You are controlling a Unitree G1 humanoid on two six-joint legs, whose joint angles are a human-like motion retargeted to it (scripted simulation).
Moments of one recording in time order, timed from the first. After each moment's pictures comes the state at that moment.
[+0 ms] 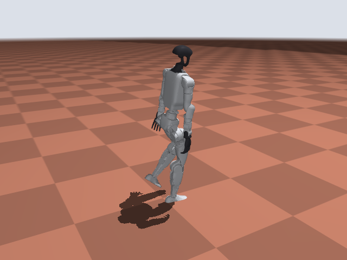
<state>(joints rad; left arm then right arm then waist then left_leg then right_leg) 0.00 0.11 0.07 1.58 0.65 0.05 0.37 -0.07 -0.15 -0.14 1.60 -0.64 -0.05 -0.04 -0.11 -0.10 -0.07 -0.59 -0.12 0.13 1.20 -0.01 -0.11 -0.26 -0.11 -0.16 0.13 -0.01 -0.15</state>
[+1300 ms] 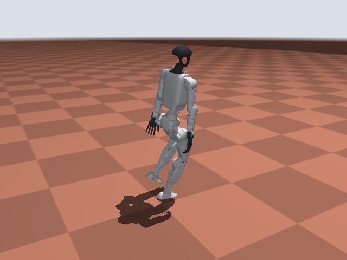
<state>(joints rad) 0.03 0.13 0.09 1.60 0.83 0.02 -0.05 -0.08 -0.15 -0.09 1.67 -0.64 -0.05 0.01 -0.09 -0.11 -0.03 -0.62 -0.13 0.14 1.32 -0.18 0.08 -0.28 -0.08 -0.19 0.46 -0.10 -0.26</state>
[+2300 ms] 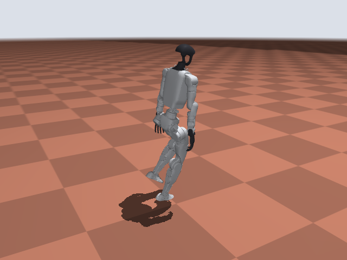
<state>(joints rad) -0.07 0.16 0.18 1.54 0.61 -0.21 0.10 -0.15 -0.12 -0.03 1.59 -0.67 -0.17 -0.08 -0.17 -0.15 0.05 -0.70 -0.19 0.08 1.33 -0.16 -0.01 -0.25 -0.05 -0.15 0.35 0.05 -0.05</state>
